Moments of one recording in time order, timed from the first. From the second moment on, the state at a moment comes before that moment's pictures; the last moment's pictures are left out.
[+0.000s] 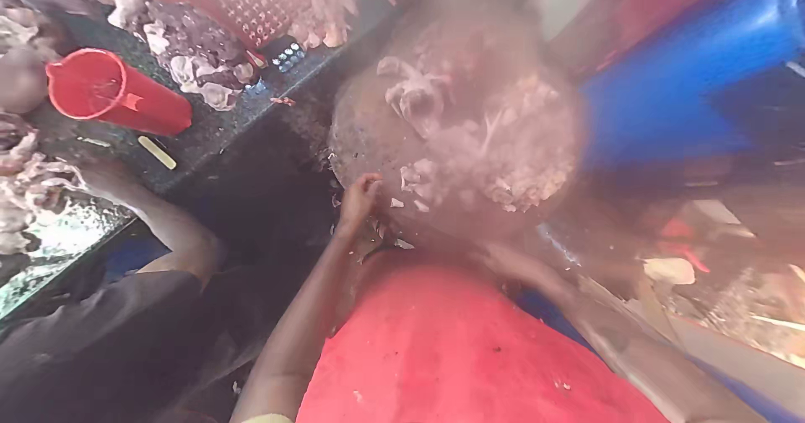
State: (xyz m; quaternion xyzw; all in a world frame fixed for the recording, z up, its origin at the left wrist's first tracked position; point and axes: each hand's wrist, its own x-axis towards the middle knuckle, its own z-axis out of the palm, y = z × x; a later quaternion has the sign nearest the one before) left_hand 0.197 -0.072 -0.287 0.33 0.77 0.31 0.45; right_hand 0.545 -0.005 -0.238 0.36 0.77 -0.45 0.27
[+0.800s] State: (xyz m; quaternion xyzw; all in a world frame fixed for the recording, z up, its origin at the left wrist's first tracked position) left_hand 0.263 0.085 -0.267 0.75 0.57 0.13 0.31; right_hand 0.459 -0.023 -0.265 0.35 0.74 -0.54 0.17
